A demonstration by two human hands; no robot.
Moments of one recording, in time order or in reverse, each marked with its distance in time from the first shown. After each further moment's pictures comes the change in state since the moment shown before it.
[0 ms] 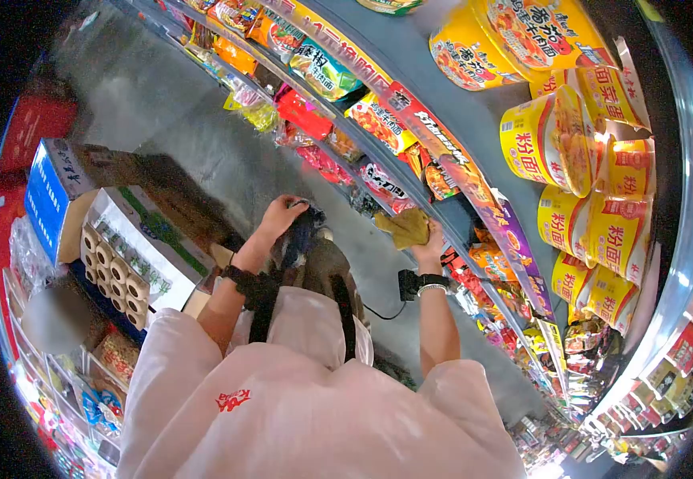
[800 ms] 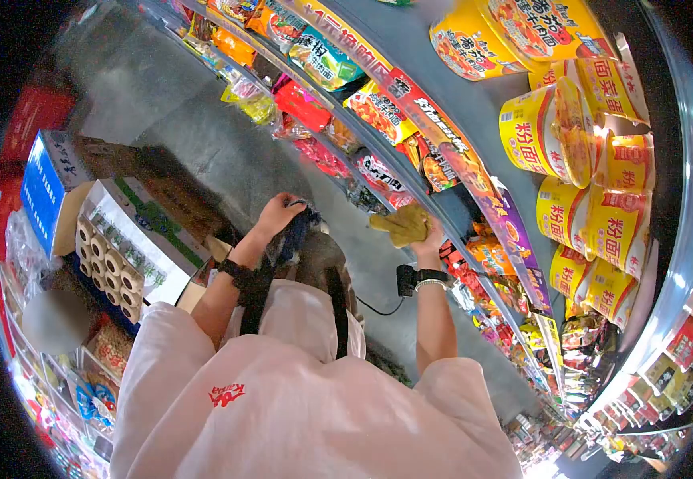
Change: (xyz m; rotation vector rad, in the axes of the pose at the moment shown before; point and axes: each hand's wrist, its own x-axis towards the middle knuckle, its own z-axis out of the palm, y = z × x) left_hand -0.002 -0.029 0.010 0.043 -0.037 0.022; right_hand -0.034 -0.001 0.027 -0.079 0.026 -0.018
